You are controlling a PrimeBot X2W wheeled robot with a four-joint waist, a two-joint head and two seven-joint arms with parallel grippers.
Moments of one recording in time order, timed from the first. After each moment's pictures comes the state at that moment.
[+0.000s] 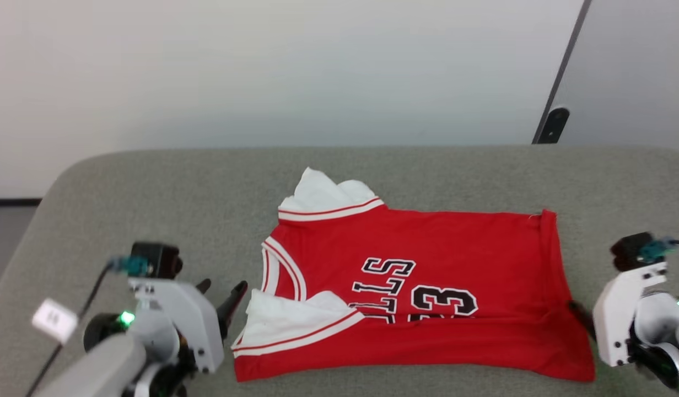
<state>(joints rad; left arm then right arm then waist) -0.48 0.69 -0.82 0.20 -1.13 0.22 0.19 -0.42 -0.48 0.39 0.54 0.55 0.13 0.54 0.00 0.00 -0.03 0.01</state>
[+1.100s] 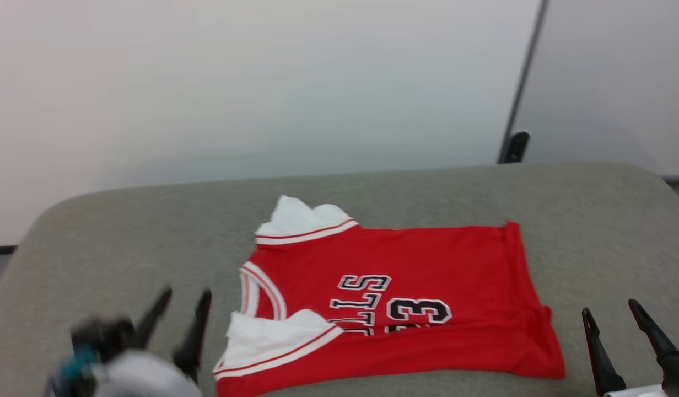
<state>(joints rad) -0.04 0.46 -0.32 0.15 -0.66 0.01 -0.22 0.12 -0.22 -0.03 0.04 0.06 0.13 -0.19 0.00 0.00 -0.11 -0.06</state>
